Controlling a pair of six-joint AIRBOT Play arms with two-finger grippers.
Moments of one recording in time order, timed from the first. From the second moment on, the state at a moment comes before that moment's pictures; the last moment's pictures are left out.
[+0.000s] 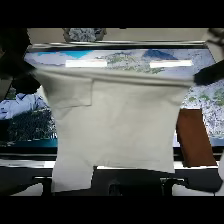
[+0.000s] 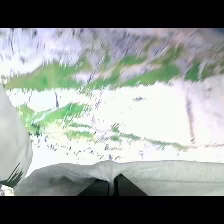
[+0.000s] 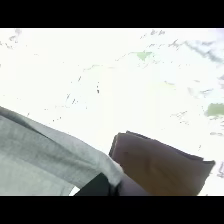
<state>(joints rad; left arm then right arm) 0.18 -1.35 1.65 1.09 -1.28 -1.53 -0.21 -1.53 1.92 -1.45 1.61 1.02</state>
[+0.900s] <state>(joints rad) 0.12 -1.81 1.81 1.07 -1.14 -1.43 -0.13 -1.82 1.90 -1.49 1.21 1.08</state>
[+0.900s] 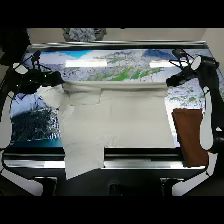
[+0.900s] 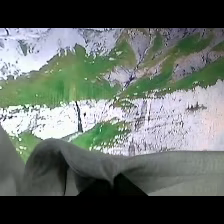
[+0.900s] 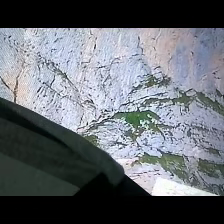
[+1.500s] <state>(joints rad) 0.06 -1.80 1.61 1.25 -1.56 -1.52 -0.13 -1.80 1.68 -1.52 1.54 1.02</state>
